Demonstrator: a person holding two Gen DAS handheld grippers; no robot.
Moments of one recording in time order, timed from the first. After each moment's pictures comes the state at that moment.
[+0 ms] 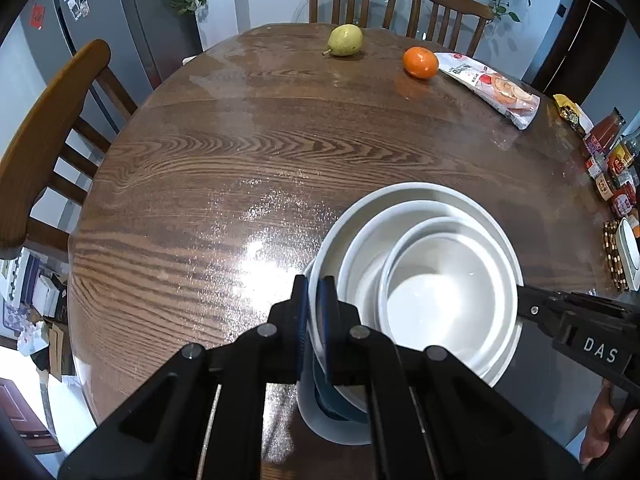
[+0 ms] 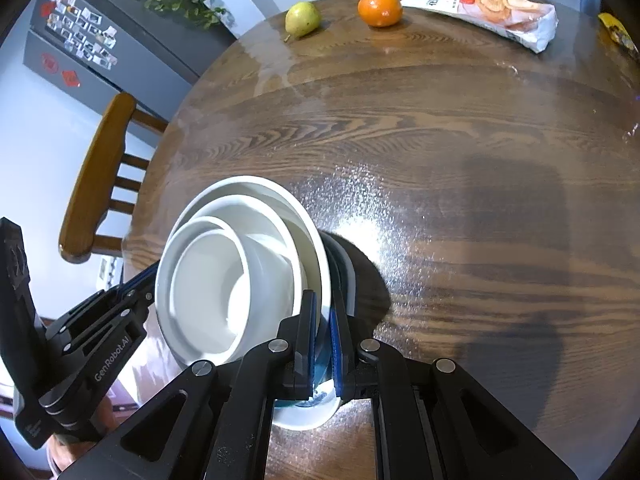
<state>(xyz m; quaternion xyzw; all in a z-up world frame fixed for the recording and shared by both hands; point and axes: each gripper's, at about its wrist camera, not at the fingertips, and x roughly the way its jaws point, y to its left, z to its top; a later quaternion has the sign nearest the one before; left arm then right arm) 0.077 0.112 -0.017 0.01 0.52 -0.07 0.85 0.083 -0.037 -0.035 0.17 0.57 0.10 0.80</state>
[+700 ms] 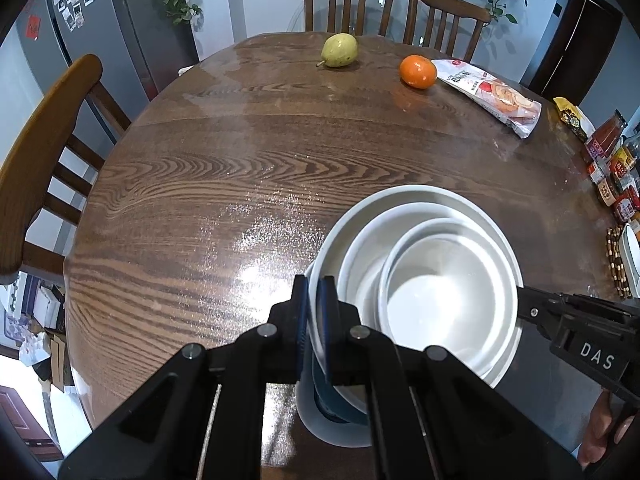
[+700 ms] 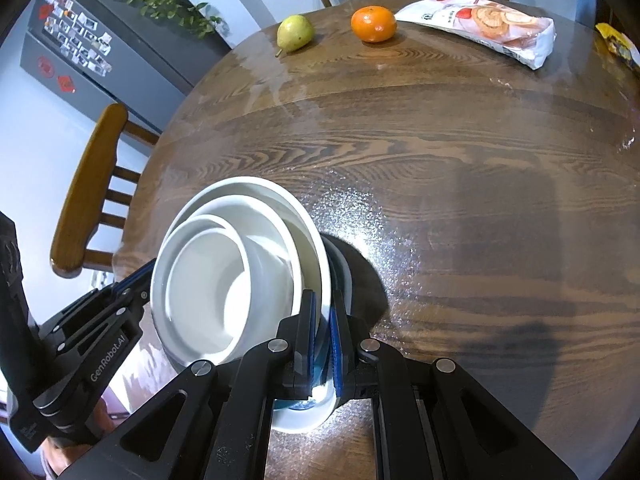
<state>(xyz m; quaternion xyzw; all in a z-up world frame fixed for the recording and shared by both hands) 0.094 0.104 -0.016 0.01 0.51 -0.08 0.86 0.096 -0.041 -0.034 0.17 0.56 0.09 0.81</state>
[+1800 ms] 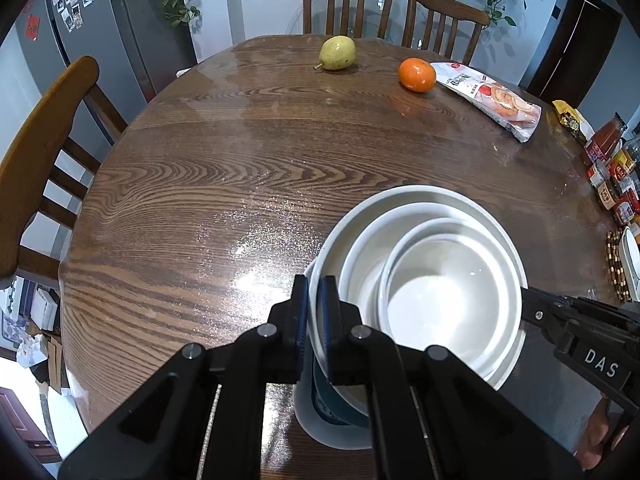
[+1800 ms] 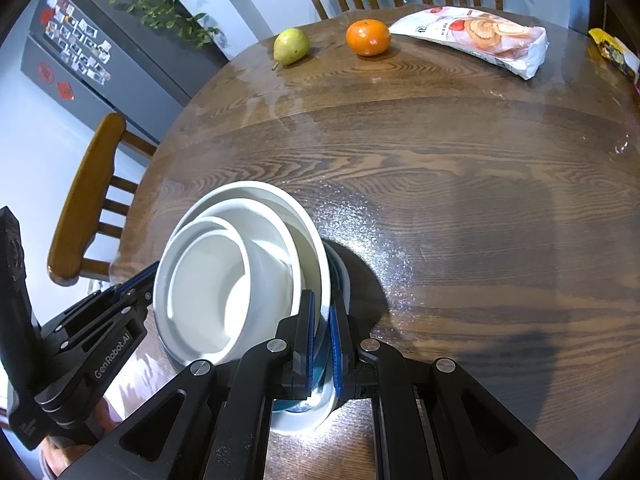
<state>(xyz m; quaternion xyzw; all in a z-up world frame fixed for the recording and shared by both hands) 0.098 0.100 -0.017 0.01 0.51 -0.08 0.86 0.095 -0.041 -0.031 0.16 0.54 0.08 0.82</state>
